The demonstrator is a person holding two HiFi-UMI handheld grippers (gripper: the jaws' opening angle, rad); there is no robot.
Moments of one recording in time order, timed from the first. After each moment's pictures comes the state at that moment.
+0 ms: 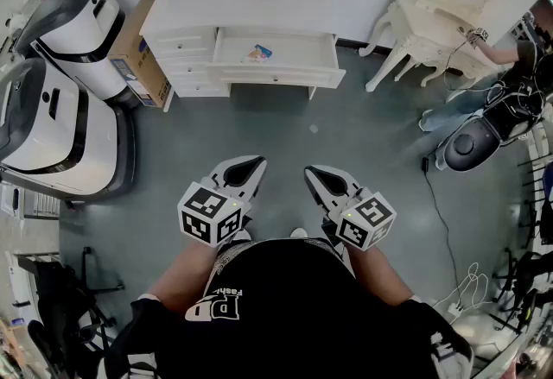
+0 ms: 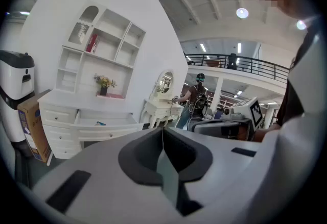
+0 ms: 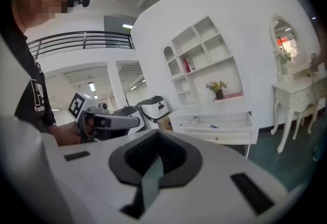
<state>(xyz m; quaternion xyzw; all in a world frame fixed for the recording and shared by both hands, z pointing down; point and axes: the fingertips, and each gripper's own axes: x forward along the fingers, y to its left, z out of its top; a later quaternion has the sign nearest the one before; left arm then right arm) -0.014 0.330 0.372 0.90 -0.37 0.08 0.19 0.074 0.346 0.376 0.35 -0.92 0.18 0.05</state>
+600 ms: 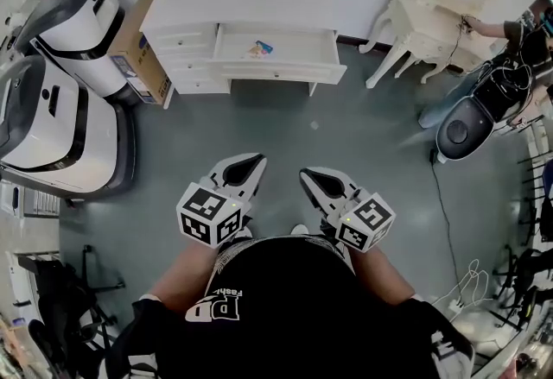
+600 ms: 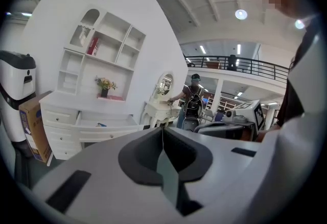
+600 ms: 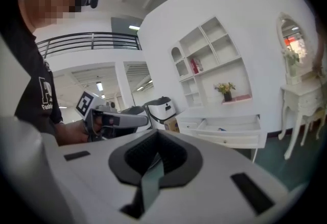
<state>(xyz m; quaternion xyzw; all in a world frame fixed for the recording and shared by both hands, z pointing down) -0.021 0.341 0.369 0.90 -0.38 0.07 0.19 0.055 0.368 0.372 0.32 -0.93 0.16 0.05</state>
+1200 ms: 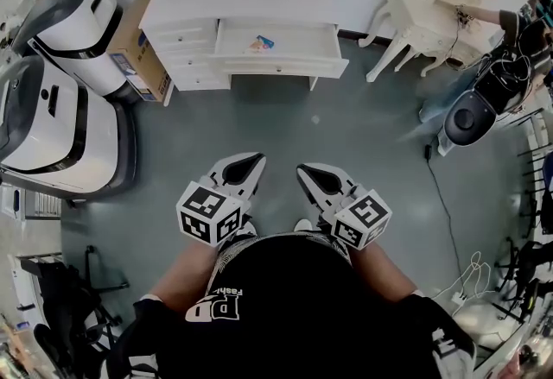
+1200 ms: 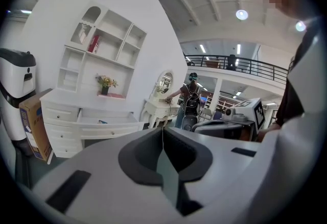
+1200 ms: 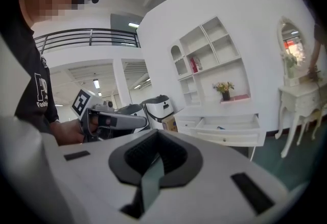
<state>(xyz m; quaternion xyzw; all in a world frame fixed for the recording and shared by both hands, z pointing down) -0.042 0.347 0.377 0.91 -0.37 0.08 0.20 0.028 0.371 0.378 0.33 -0.93 0.16 0.06</state>
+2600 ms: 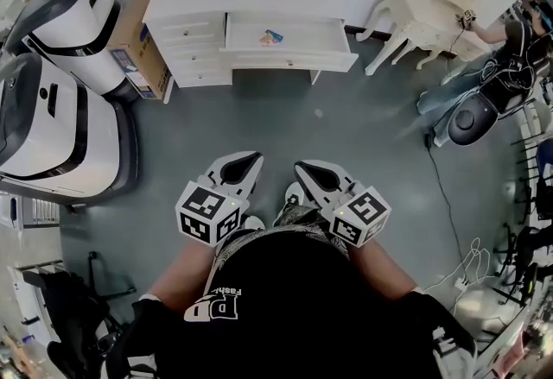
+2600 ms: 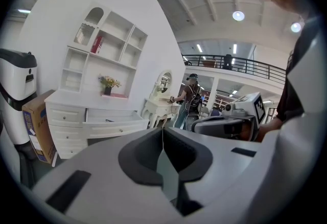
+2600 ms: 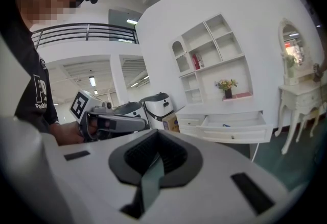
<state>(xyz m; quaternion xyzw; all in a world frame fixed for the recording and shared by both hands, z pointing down) -0.138 0.353 0.390 0.91 -0.35 0.09 0.19 -0.068 0.376 0.385 0.35 -0.92 0.17 0.07</state>
